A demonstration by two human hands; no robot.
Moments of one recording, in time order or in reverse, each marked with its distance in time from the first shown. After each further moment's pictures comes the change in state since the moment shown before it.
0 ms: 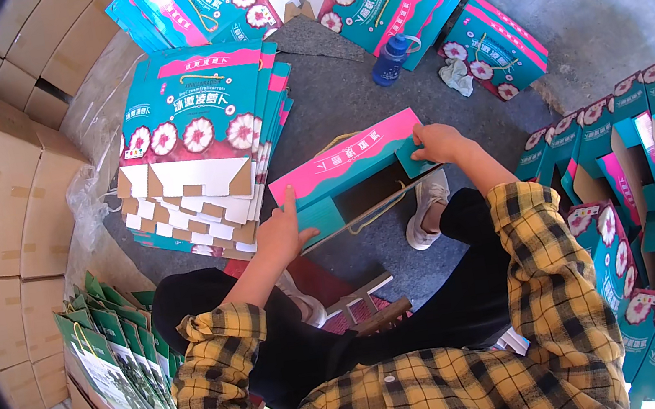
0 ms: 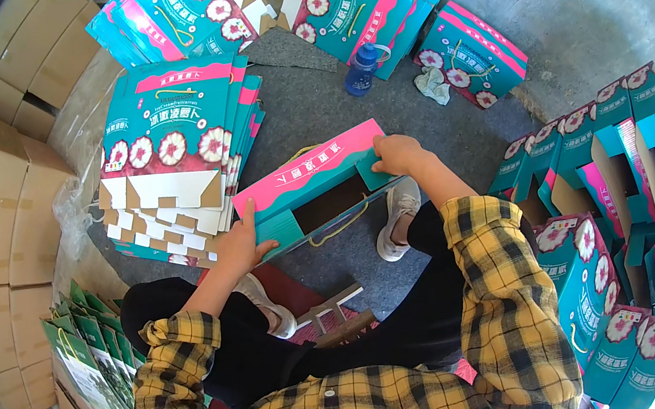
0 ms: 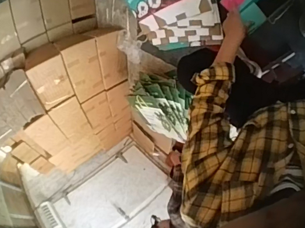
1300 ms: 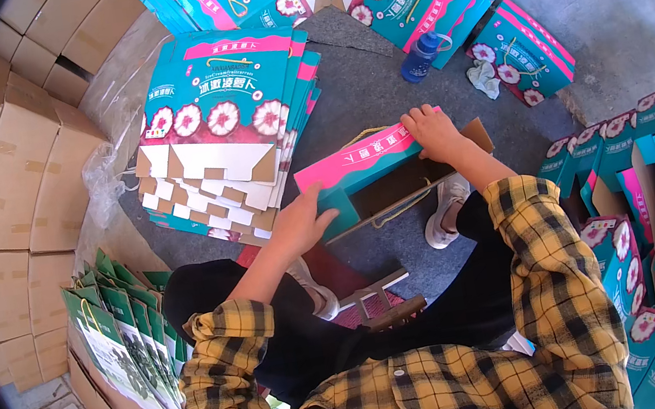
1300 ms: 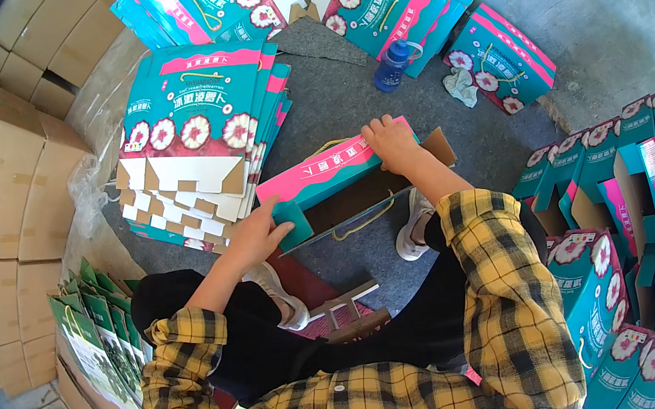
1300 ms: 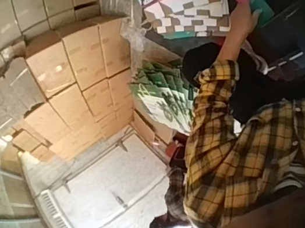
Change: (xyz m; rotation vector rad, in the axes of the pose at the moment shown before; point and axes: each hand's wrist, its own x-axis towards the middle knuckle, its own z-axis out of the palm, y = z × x) left_hand -0.013 -0.004 -0.026 -0.352 0.008 0.081; right_hand 0.032 -0.054 0.008 -0.490 0.226 -0.238
